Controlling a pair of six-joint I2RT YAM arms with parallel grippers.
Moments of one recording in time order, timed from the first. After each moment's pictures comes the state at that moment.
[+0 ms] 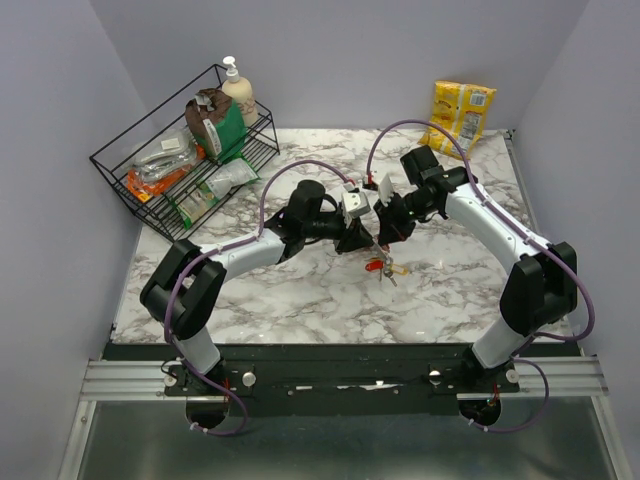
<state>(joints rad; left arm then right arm) -0.67 1.69 1.02 0.32 0.77 0.11 0.40 1.65 1.41 -0.93 -0.57 -0.50</state>
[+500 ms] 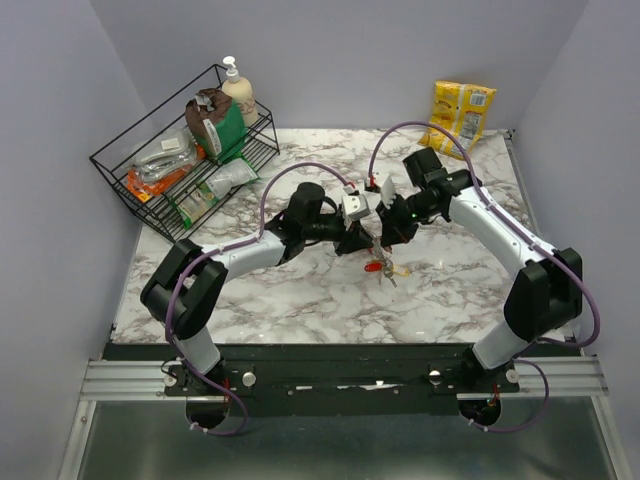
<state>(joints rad) -0.68 1.69 1.00 0.34 0.77 0.13 0.40 1.61 1.38 -0.93 -0.56 -0.51</state>
